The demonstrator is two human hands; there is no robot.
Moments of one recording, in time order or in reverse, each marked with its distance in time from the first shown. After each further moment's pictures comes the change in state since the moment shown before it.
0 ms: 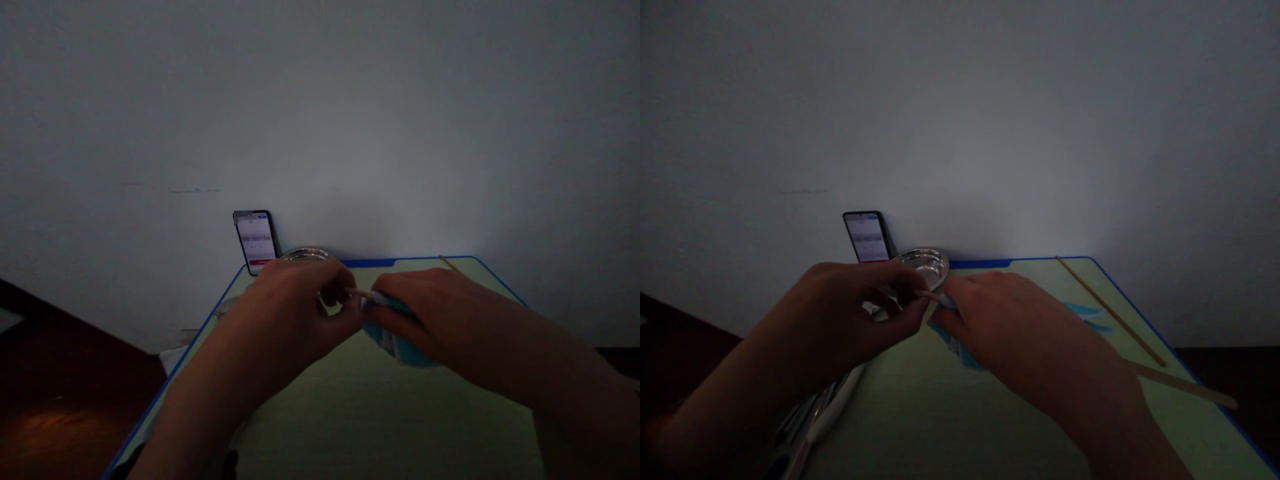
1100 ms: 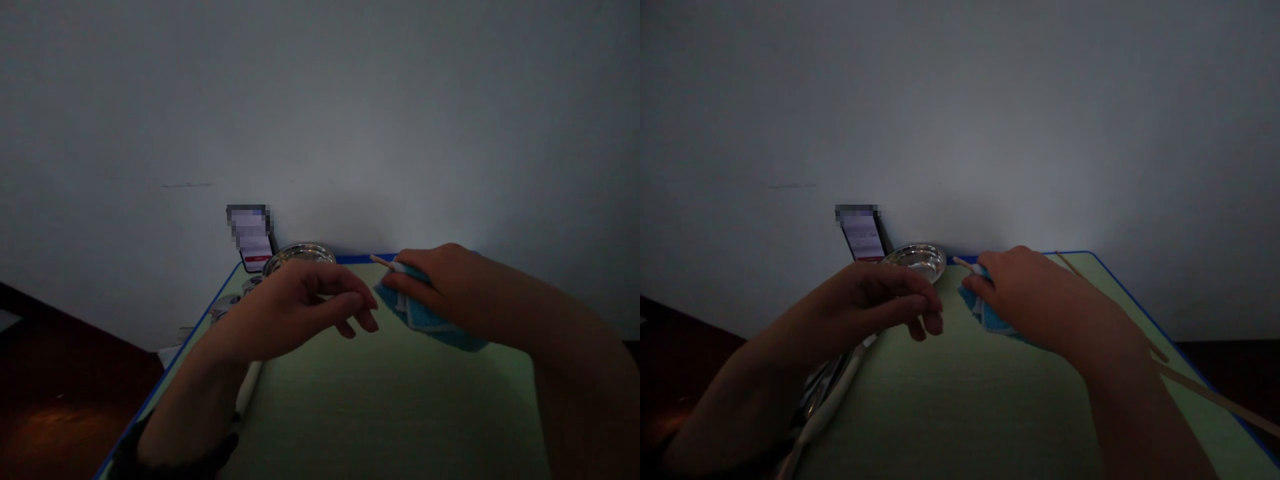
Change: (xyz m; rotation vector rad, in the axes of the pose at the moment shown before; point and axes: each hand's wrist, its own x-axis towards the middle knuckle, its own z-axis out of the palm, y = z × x) left_hand 0.010 -0.014 0.015 -0.928 -0.428 -0.142; right_hand 0.004 0.033 -0.004 -0.153 -0.170 0.333
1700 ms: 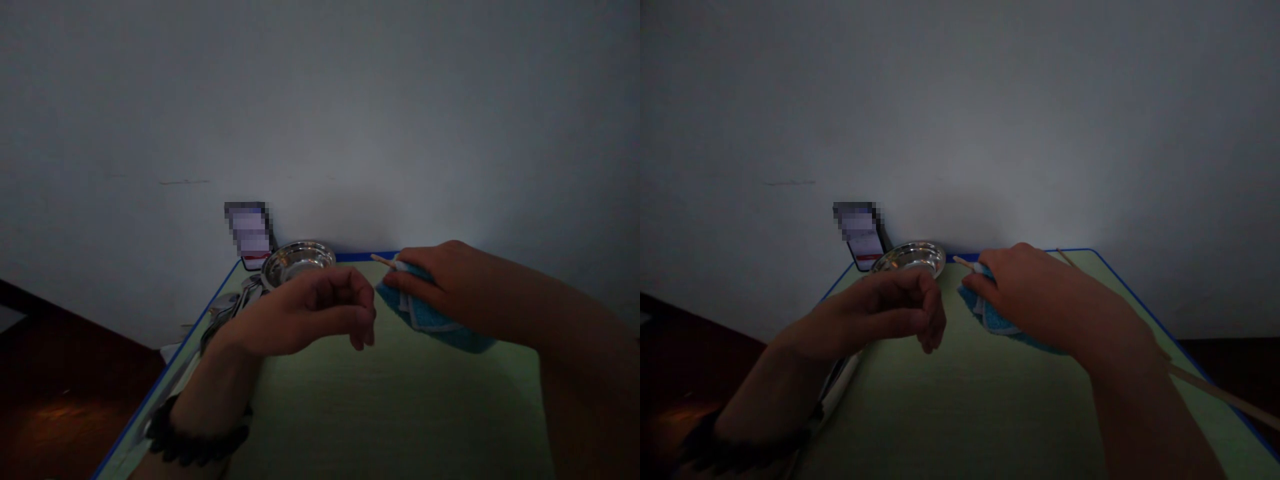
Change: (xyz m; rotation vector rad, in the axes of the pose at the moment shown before) left_hand 0.006 -0.017 0.002 -0.320 -0.192 -0.003; right_hand 0.001 0.003 0.002 -0.018 -0.010 -0.036
